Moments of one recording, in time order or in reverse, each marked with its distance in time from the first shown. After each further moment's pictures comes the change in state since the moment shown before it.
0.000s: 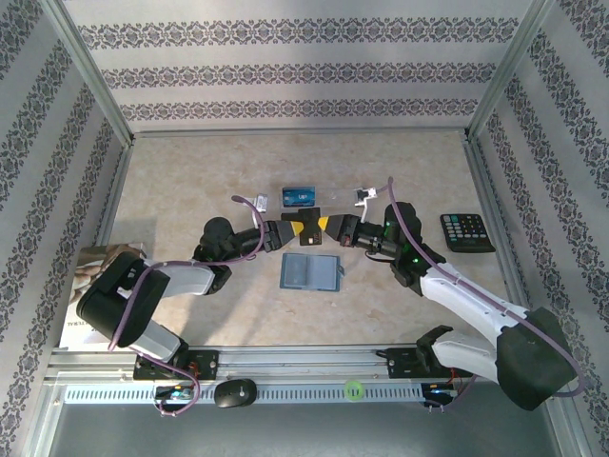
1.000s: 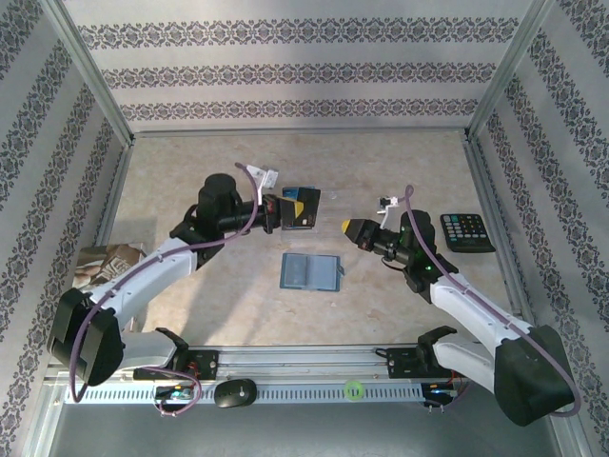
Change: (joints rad) left arm 0.000 -0.240 0.457 -1.065 -0.050 0.616; right arm -0.141 -0.082 -0.116 -0.094 0.050 -0.016
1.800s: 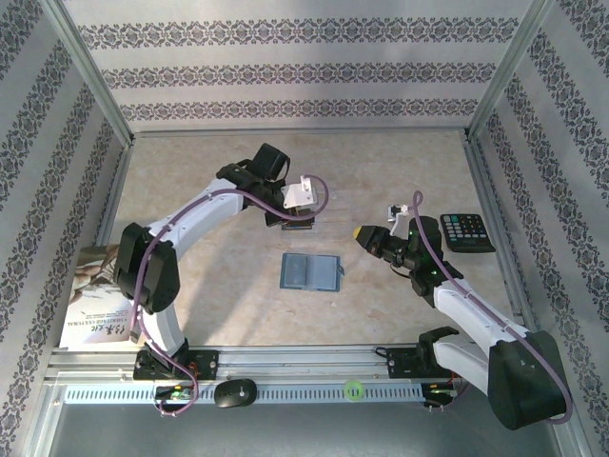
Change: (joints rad) left arm -0.030 0.514 0.598 -0.871 -0.349 1.265; right arm -0.112 -0.019 -0.072 -0.030 -0.032 0.000
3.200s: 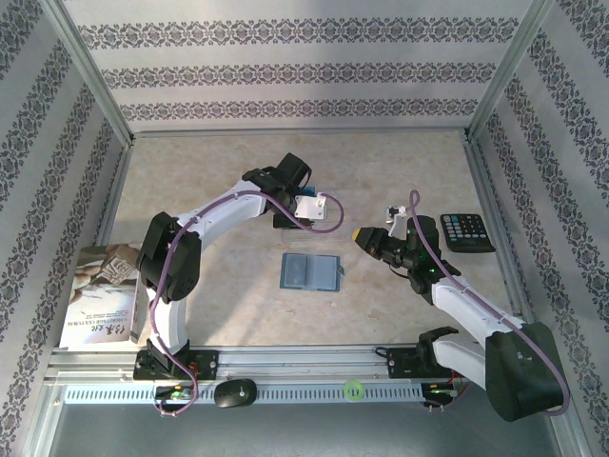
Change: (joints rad) left arm -0.074 0.131 0.055 0.013 -0.237 0.162; right arm -0.006 0.048 0.000 0.000 -0.013 0.000
